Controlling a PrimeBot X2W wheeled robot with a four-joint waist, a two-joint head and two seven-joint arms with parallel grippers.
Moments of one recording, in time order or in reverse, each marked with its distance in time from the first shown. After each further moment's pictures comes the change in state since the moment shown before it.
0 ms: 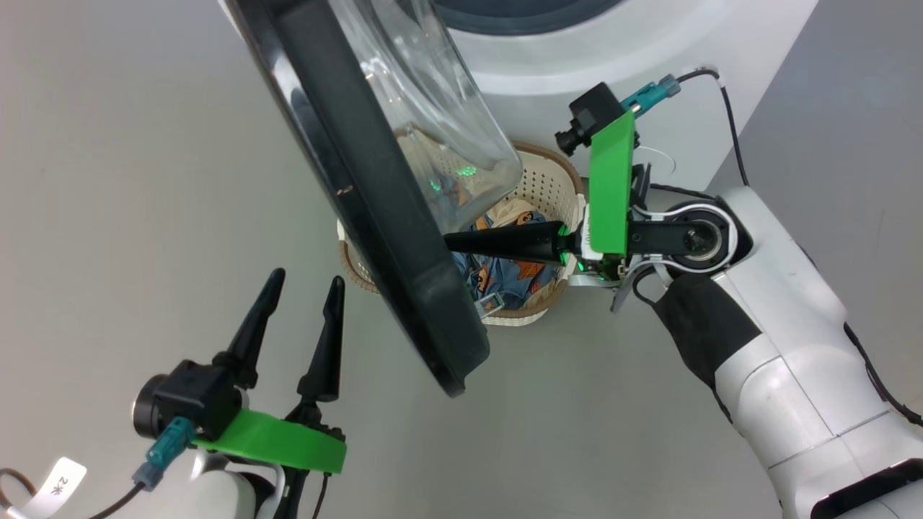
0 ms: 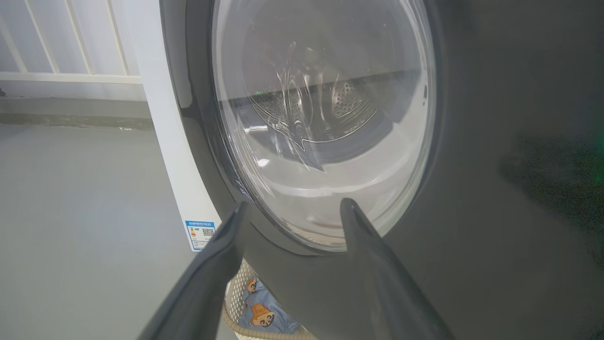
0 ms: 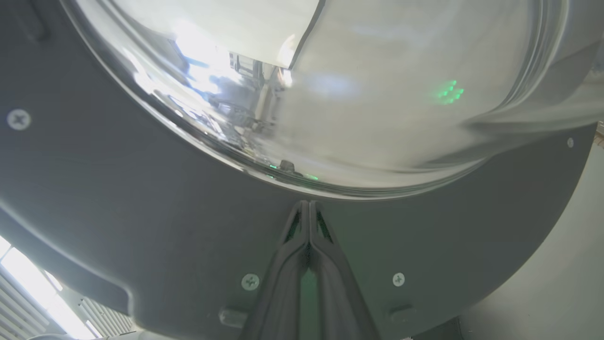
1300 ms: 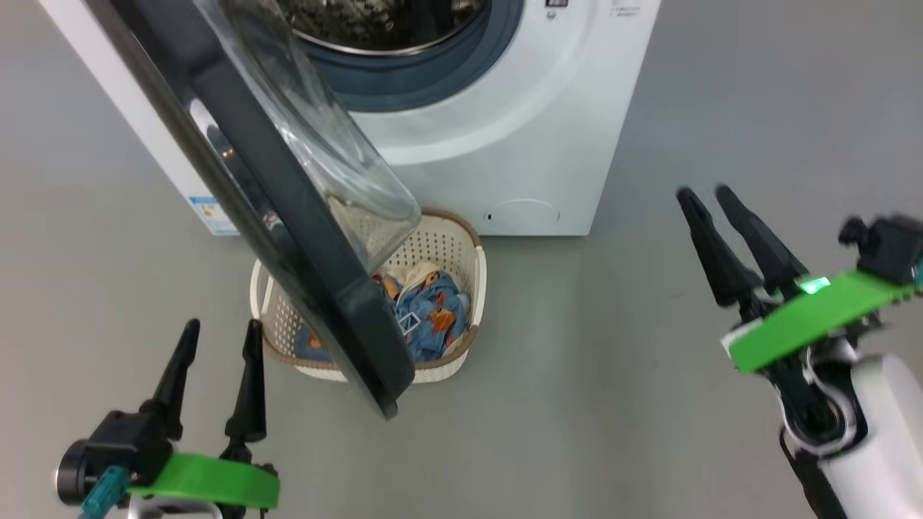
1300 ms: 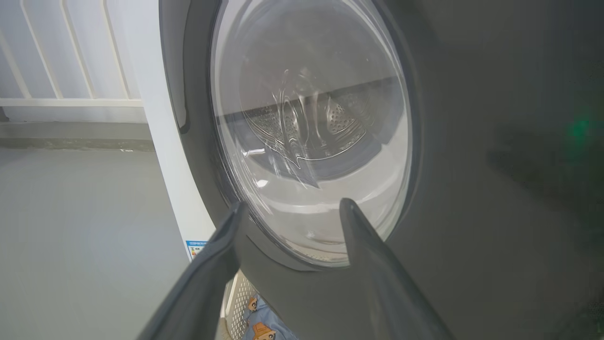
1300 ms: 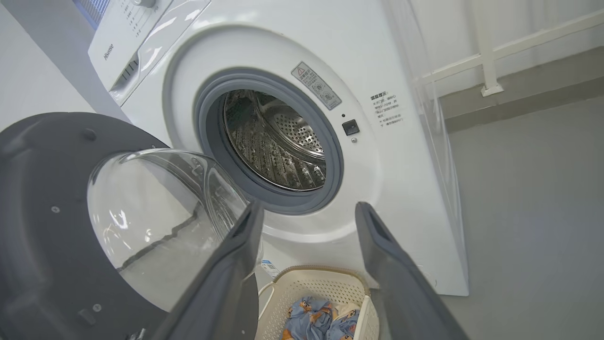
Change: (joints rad) left arm 0.111 0.009 0.172 -0.004 0.064 -0.013 0.000; right arm 0.554 -0.160 -0.252 -0.532 -0.694 0.000 -0.972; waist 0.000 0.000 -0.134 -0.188
